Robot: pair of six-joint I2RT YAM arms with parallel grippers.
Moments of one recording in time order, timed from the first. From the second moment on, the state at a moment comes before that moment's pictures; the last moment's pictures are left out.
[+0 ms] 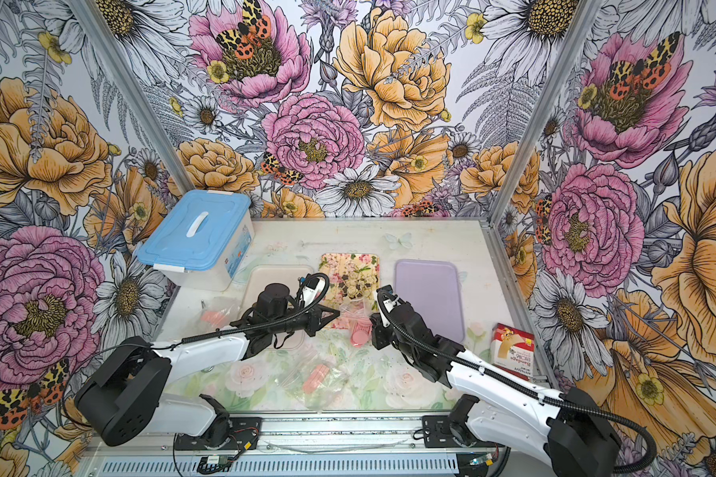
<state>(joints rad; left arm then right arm) -0.61 1.36 0.55 0.34 0.54 -0.35 0.77 0.97 0.49 -0.05 0.08 0.32</state>
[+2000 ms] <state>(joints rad) -0.76 1.93 1.28 0.01 0.24 -0.25 0.51 1.06 0.55 -0.40 0.40 0.42</state>
